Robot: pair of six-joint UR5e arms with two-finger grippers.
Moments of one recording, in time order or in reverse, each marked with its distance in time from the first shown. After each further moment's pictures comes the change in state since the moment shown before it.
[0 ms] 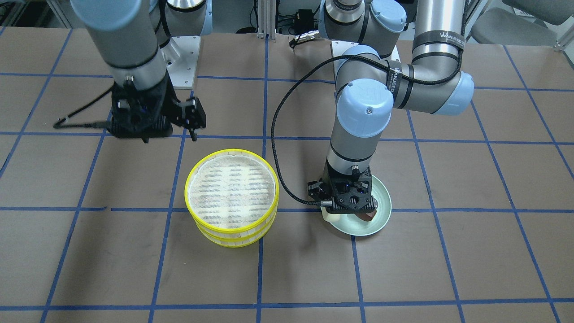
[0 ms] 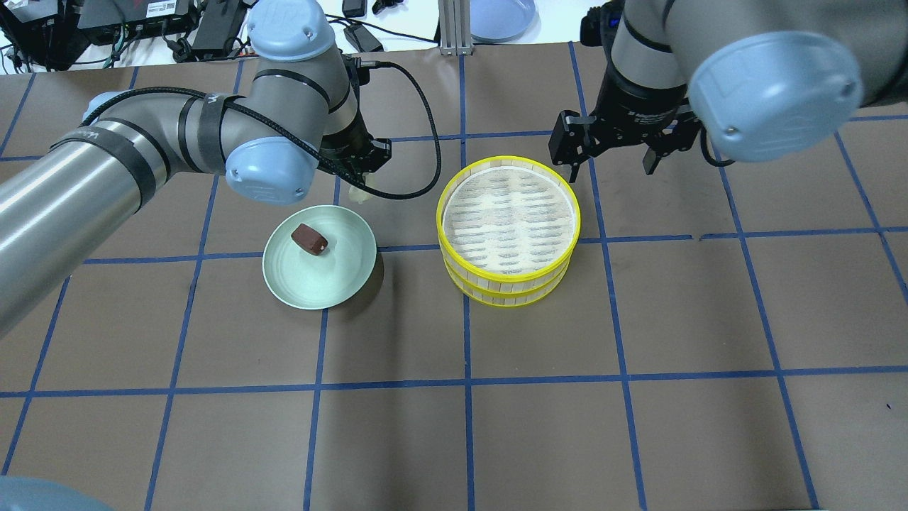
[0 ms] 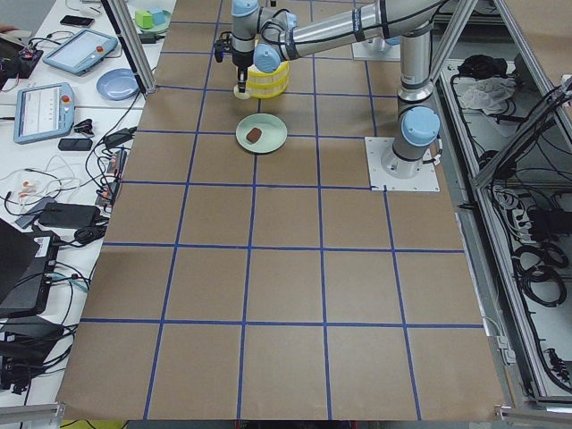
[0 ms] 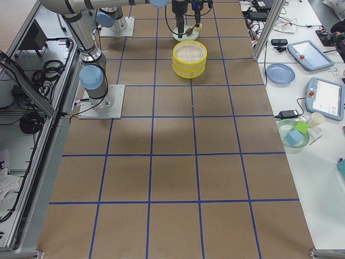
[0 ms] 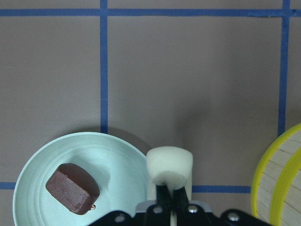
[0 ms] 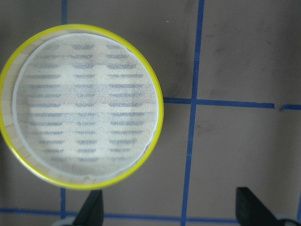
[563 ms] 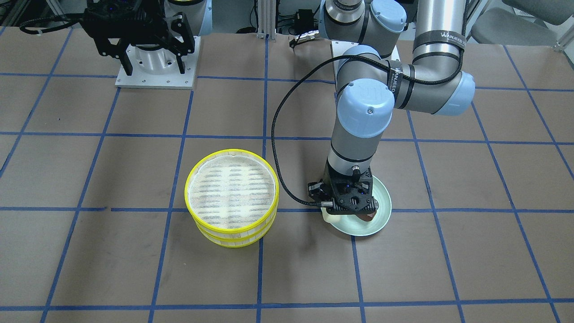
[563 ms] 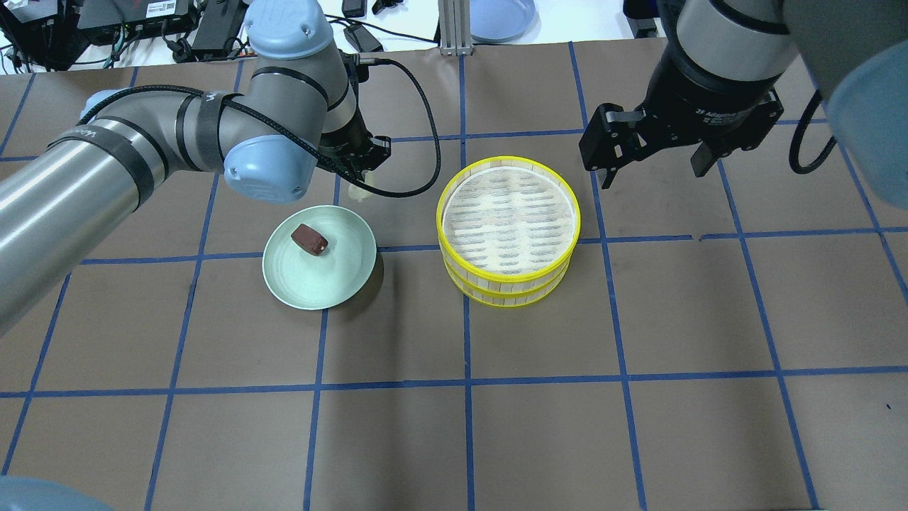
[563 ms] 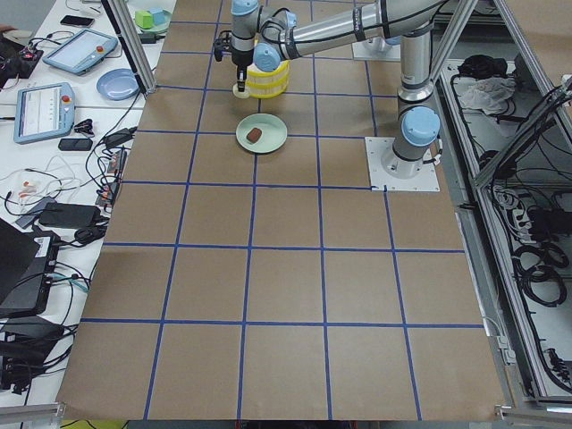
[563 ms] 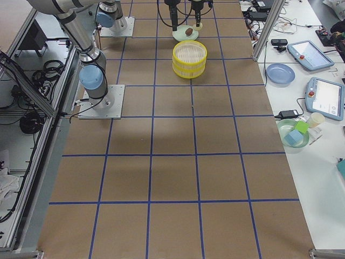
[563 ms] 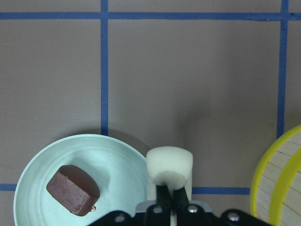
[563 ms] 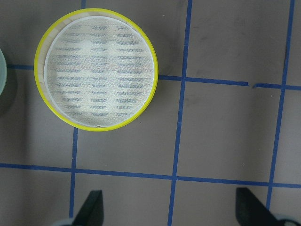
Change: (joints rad) left arm 0.001 0.000 0.005 0.000 0.000 0.002; right arm -0.001 -0.257 -0.035 0.237 -0.002 -0.027
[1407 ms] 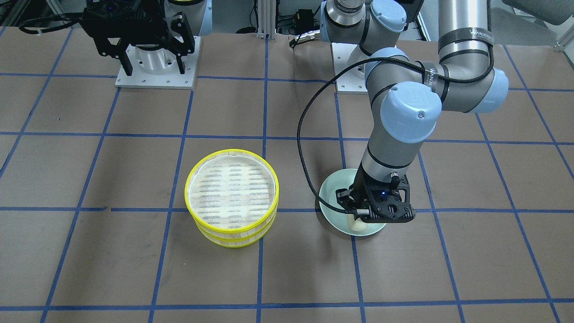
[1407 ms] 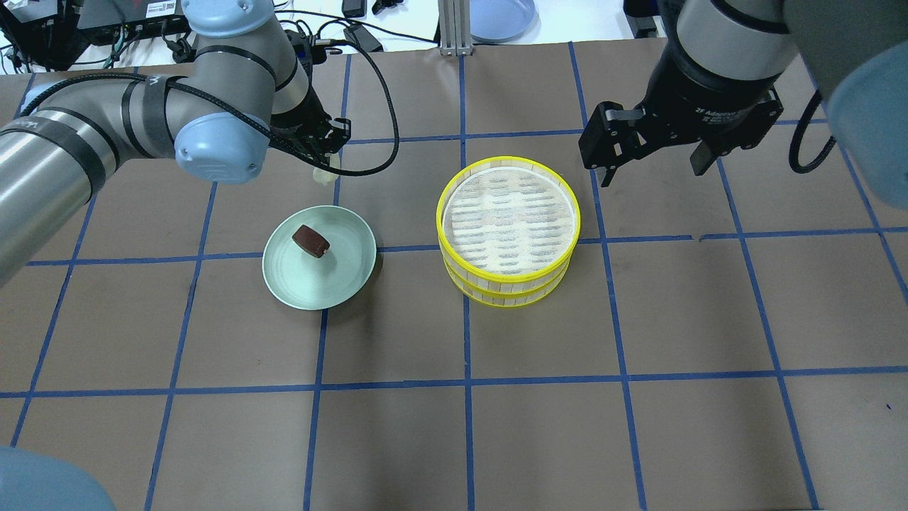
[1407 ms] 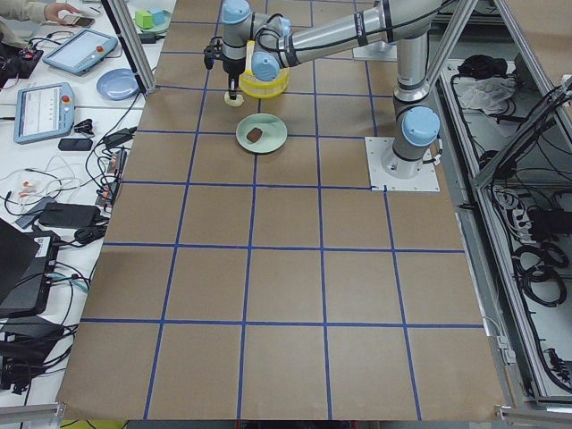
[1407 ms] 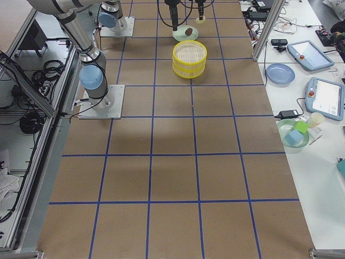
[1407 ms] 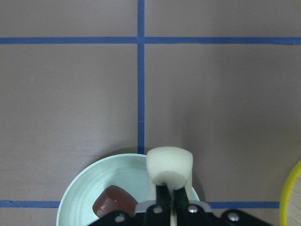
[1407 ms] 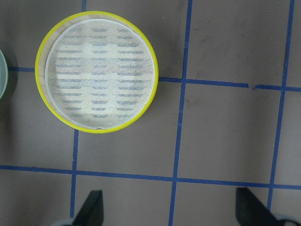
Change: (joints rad) left arm 0.082 0.011 0.022 -0.007 -0.023 0.087; right arm -0.001 -0.006 -0.001 -0.003 0.002 0.001
